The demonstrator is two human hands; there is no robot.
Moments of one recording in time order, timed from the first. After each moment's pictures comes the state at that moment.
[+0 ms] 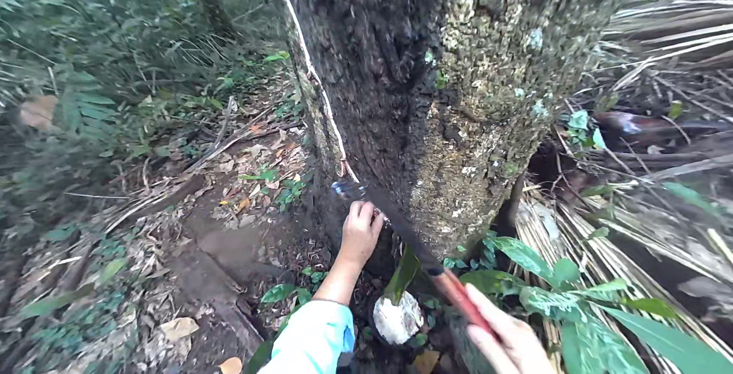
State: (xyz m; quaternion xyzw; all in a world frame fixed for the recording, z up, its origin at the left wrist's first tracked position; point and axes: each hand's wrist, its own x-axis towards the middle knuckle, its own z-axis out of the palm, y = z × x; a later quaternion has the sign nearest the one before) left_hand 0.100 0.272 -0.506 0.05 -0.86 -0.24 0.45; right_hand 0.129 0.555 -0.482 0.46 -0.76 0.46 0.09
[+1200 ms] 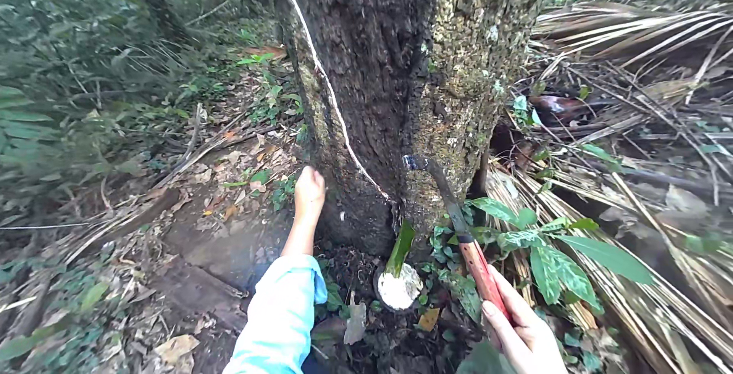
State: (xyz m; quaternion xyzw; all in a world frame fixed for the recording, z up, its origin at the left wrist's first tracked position) left_hand 0.130 0.164 -0.445 0.28 -0.88 -0.29 0.24; right_hand 0.232 0.559 -0.494 0.19 -0.79 0.59 0.04
